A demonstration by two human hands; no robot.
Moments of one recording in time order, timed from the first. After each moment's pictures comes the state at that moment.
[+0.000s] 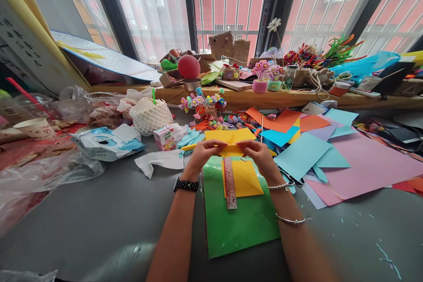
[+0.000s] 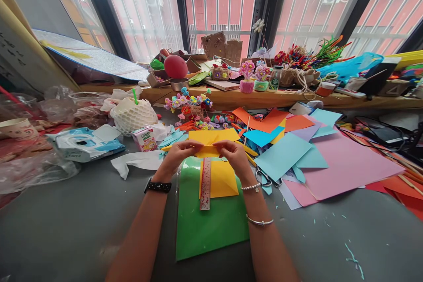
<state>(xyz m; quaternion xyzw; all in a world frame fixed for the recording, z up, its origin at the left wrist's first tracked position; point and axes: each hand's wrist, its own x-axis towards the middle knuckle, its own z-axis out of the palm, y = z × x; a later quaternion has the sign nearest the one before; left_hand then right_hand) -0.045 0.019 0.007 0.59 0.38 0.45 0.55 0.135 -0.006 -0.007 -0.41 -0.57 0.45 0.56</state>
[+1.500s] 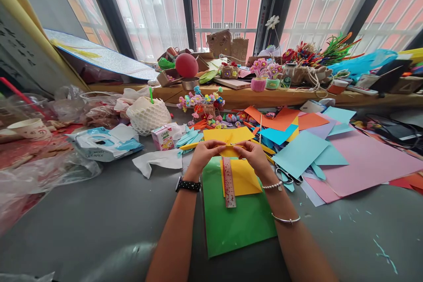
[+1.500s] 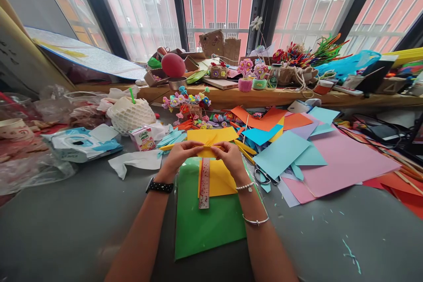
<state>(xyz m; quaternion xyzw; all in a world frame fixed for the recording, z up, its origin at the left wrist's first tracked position) -0.035 0.018 0.005 0.58 0.43 0.43 0.54 0.125 -0.005 -0.010 -0.48 -0.54 0.43 0.53</state>
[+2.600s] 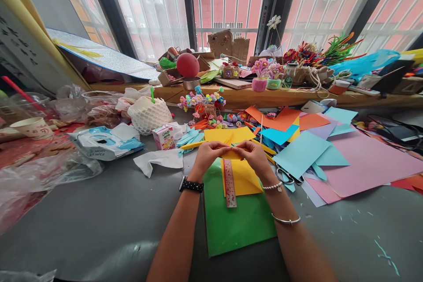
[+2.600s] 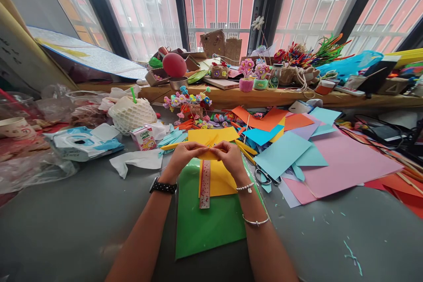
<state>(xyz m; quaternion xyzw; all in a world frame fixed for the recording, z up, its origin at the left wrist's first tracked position) -0.030 0.014 0.005 0.65 0.46 0.41 0.44 0.123 -0.006 -0.010 -0.48 -0.57 0.41 0.53</state>
